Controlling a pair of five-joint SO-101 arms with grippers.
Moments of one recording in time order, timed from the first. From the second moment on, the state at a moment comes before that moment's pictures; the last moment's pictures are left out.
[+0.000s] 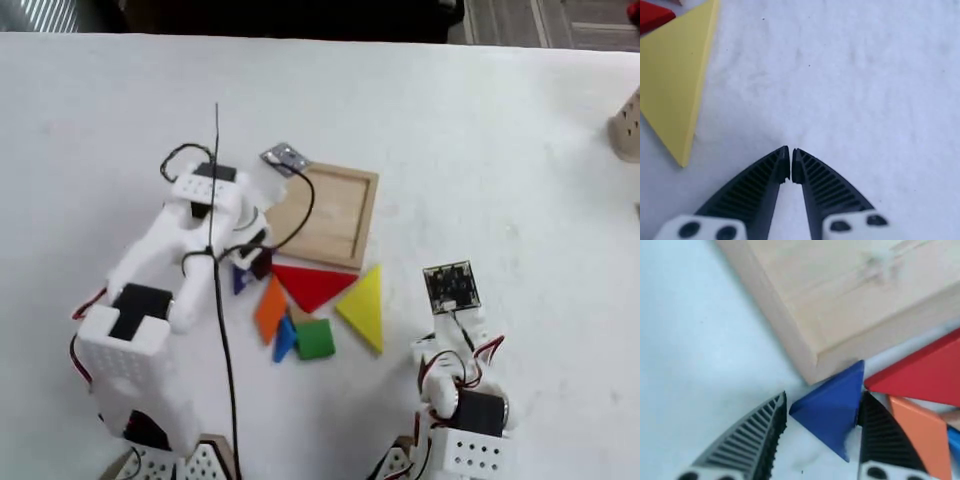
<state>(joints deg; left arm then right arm) 6.4 21.7 11.0 66.1 -28.9 6.4 -102.2 96.4 72.2 22.4</state>
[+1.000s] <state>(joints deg) 6.0 21.7 12.2 65.9 -29.8 6.4 -102.2 96.4 72.2 22.4</state>
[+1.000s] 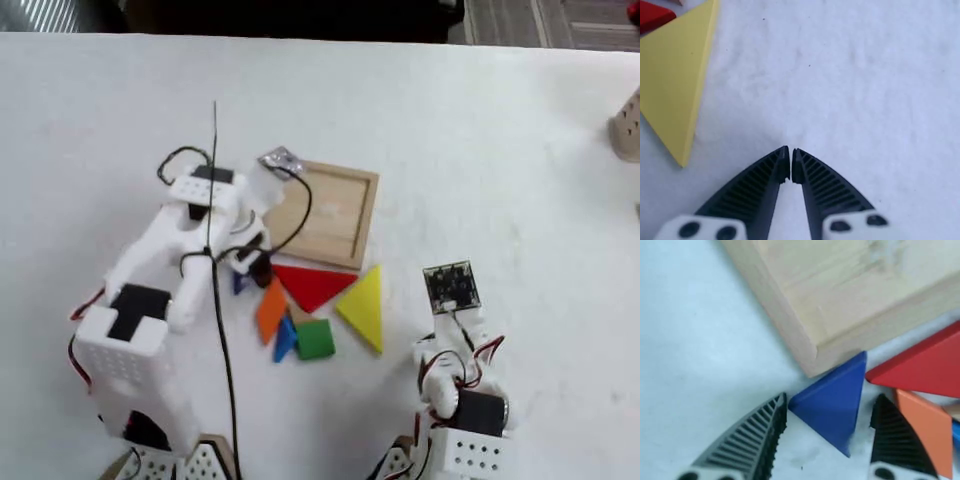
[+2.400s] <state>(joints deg) 9.5 17.8 12.1 65.8 -21.8 6.4 -102.2 96.4 72.2 22.4</state>
